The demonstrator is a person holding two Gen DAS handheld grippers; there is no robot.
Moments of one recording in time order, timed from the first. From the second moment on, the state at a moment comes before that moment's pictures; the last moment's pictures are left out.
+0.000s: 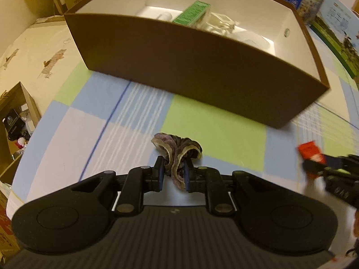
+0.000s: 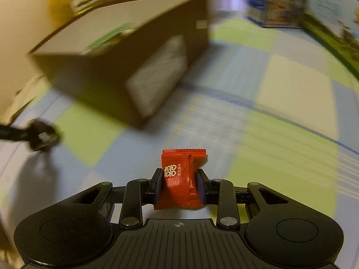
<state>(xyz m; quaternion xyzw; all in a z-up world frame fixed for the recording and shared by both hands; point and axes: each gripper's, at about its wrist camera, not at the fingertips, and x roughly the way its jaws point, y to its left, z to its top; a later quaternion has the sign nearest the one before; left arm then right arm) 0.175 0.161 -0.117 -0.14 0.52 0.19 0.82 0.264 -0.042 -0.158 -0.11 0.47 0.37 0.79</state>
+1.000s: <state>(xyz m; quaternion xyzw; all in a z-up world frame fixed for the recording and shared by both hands) 0.161 0.148 -0.137 -0.11 0.50 0.10 0.85 0.207 0.001 -0.158 -0.13 0.45 0.40 0.79</state>
